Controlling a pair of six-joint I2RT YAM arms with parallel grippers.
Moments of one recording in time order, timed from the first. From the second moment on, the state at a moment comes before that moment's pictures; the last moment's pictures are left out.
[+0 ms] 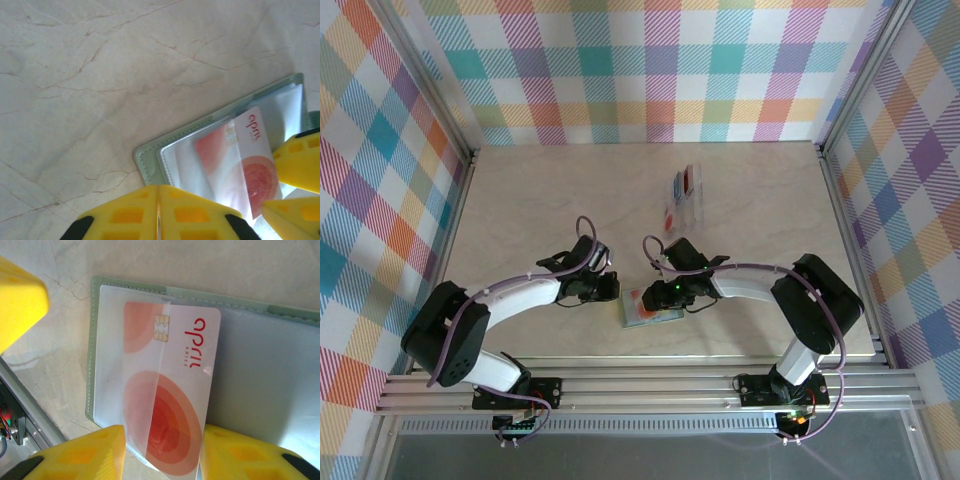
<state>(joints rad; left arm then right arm) -0.62 1.44 0.72 -0.34 0.22 -0.60 0.77 1.66 0.81 -0.24 -0.48 0.55</state>
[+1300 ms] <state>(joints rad) -0.69 1.50 0.63 -0.18 0.23 -0.74 0.85 1.71 0.89 -0.28 -0.38 0.56</state>
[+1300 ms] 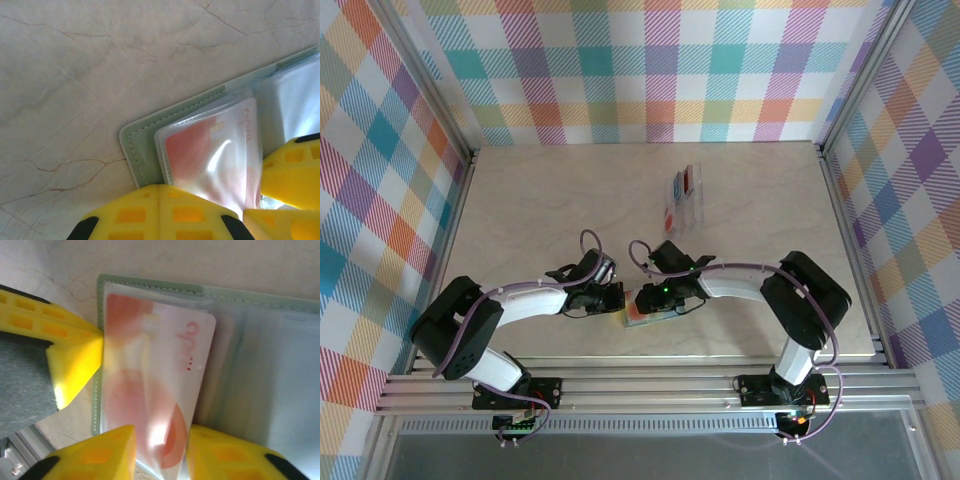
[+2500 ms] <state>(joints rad) -0.65 1.69 0.91 -0.40 0.22 -0.62 0.79 1.71 1.00 -0.49 0.05 0.47</state>
